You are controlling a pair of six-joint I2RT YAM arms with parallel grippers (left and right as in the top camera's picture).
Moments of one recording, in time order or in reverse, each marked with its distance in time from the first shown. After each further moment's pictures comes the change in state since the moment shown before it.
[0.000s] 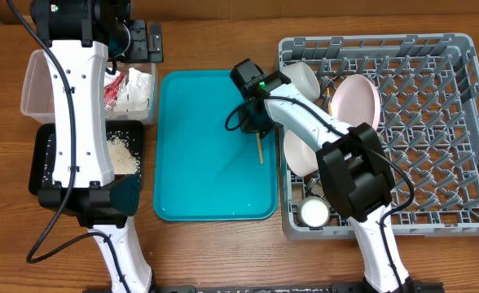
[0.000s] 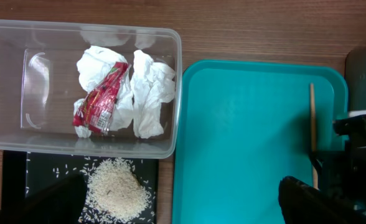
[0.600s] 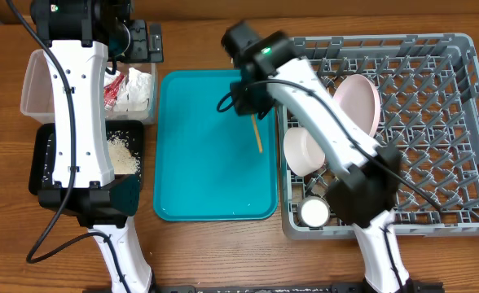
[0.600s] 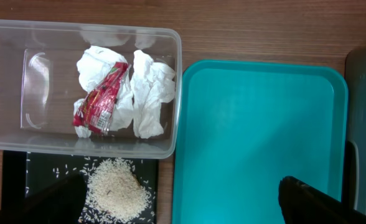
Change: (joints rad) left arm 0.000 0.000 0.000 0.000 0.000 0.000; right arm 0.026 -0.063 0.494 -0.524 -0.035 -0.028
